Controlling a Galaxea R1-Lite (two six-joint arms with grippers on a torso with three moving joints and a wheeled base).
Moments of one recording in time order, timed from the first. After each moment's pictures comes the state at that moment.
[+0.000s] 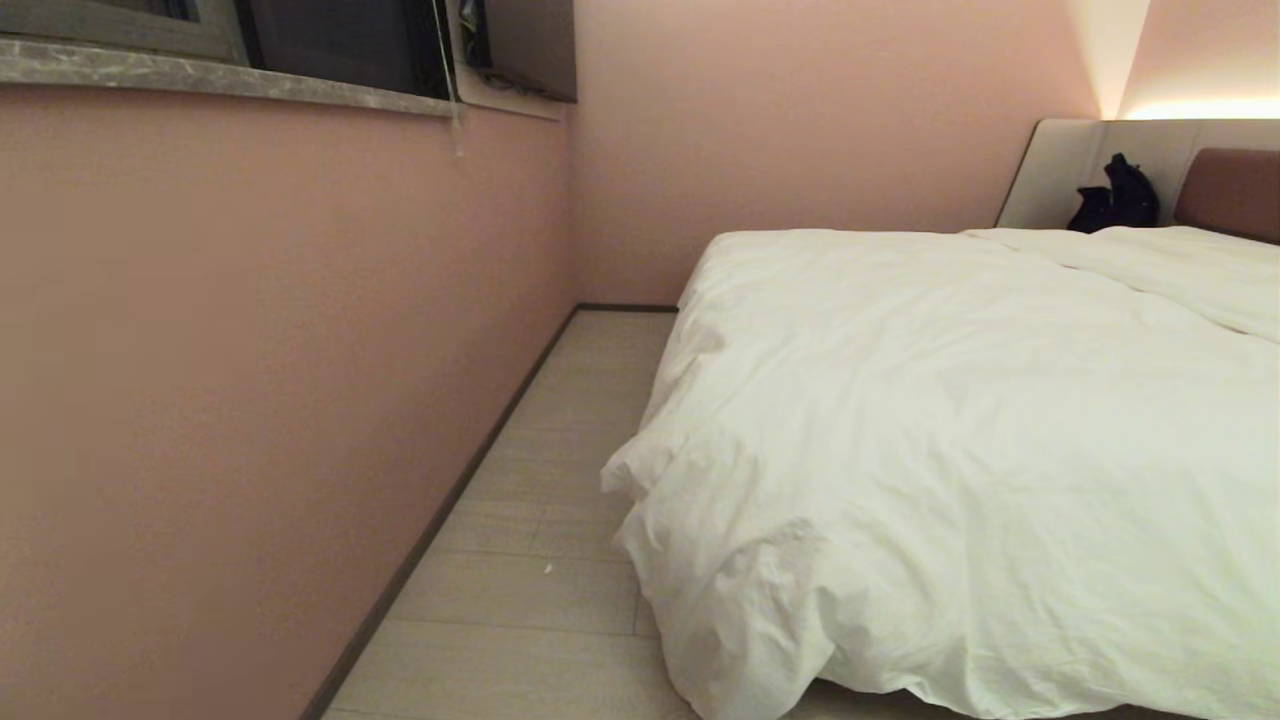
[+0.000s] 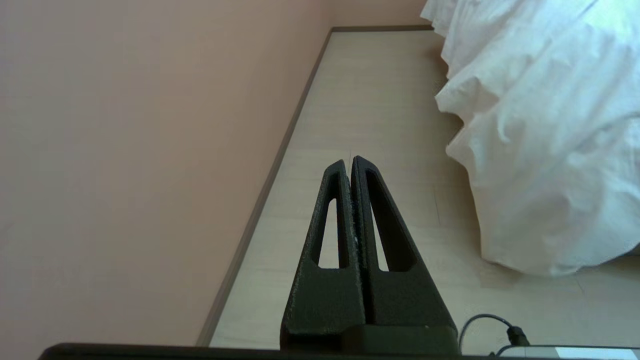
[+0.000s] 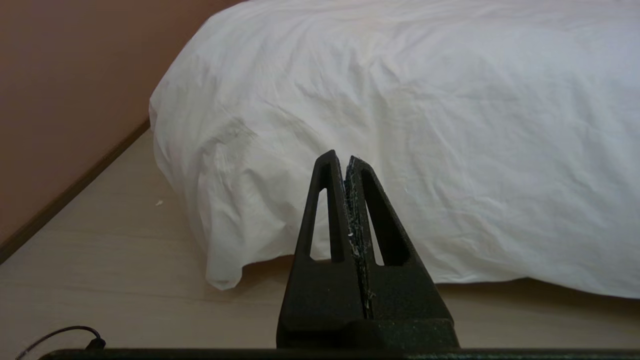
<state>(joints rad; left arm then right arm) 0.01 0.00 0.00 0.03 -0.01 0.04 0.01 0.00 0.00 0.00 0.00 0.01</state>
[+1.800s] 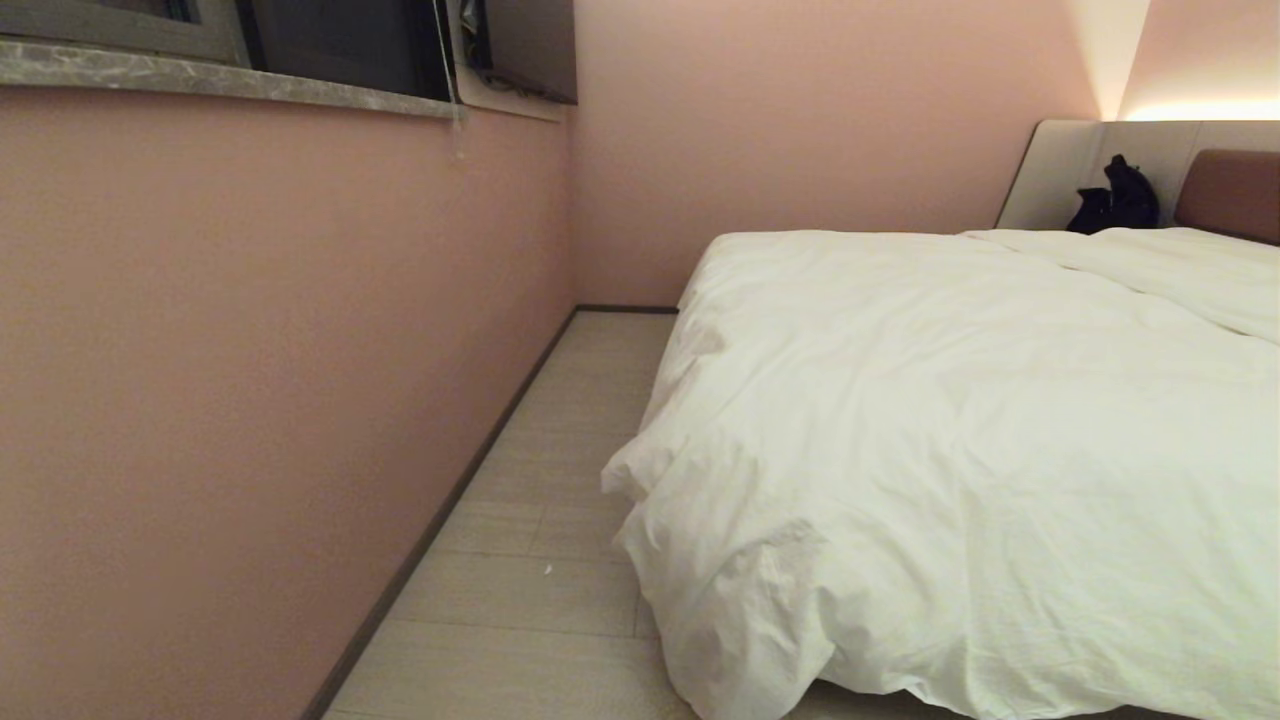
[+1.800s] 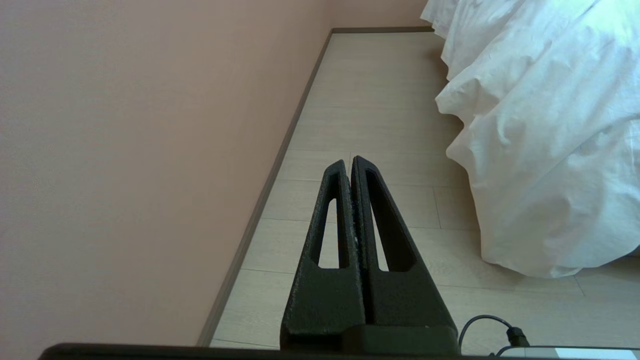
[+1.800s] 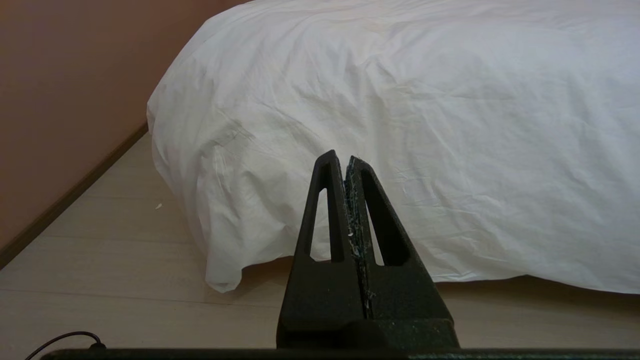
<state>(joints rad) 0.01 0.00 0.00 0.03 -0.01 0.04 0.01 0.00 0.00 0.00 -0.02 0.02</state>
